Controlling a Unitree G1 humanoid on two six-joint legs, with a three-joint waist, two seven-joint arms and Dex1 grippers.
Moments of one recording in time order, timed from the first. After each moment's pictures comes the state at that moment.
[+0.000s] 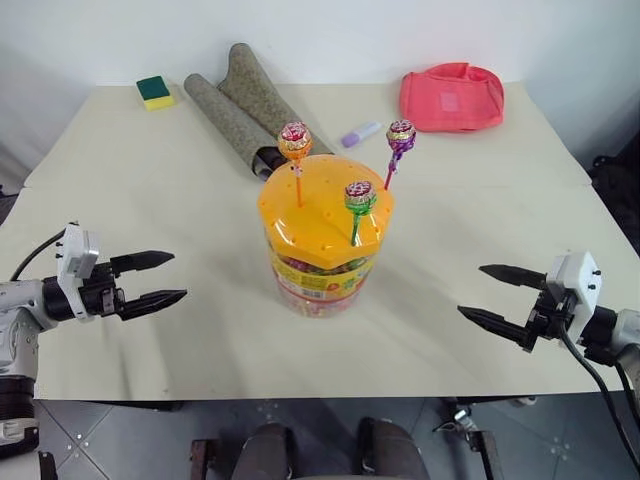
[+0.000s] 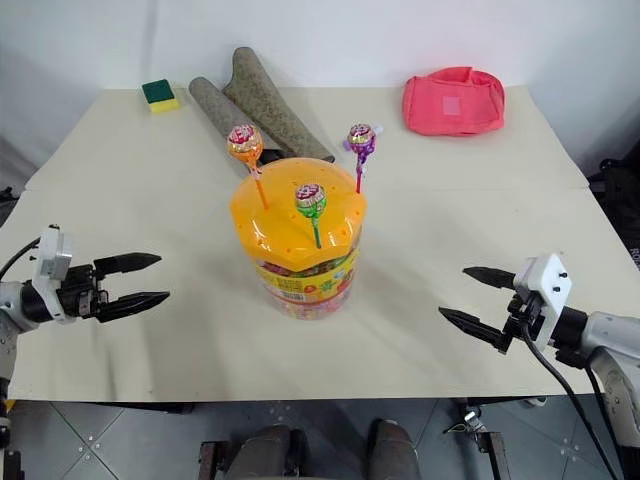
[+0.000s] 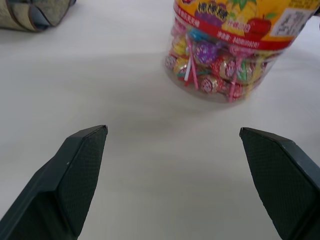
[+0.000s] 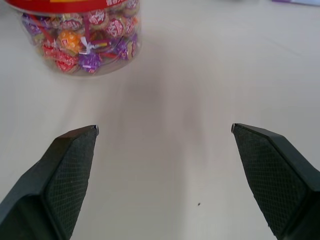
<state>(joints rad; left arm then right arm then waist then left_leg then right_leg) -0.31 0.88 0.34 0.35 -0.51 0.25 -1.37 0.02 -0.84 -0.36 -0.21 0.56 0.31 1.06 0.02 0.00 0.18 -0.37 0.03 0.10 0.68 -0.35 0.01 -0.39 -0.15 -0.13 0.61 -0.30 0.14</state>
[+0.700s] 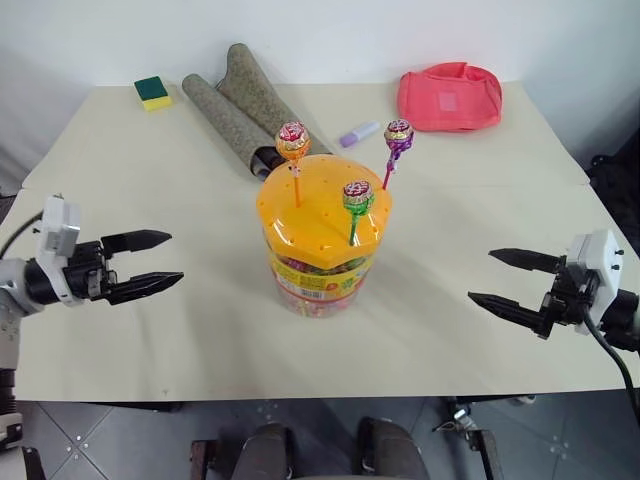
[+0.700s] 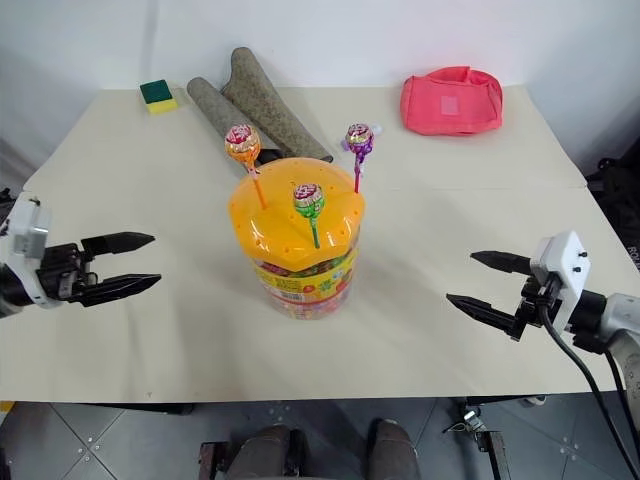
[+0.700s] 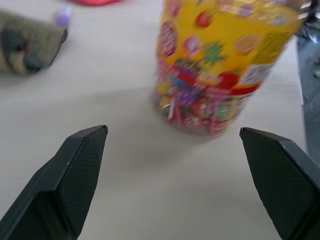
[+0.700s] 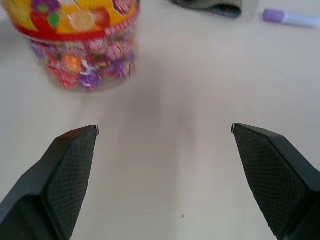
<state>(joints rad) -0.33 0.98 0.40 0.12 -0.63 0.44 -1.36 -0.02 -0.92 -0.41 -0.24 0.65 0.40 1.11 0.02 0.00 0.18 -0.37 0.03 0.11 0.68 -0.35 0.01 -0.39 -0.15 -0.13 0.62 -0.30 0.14</state>
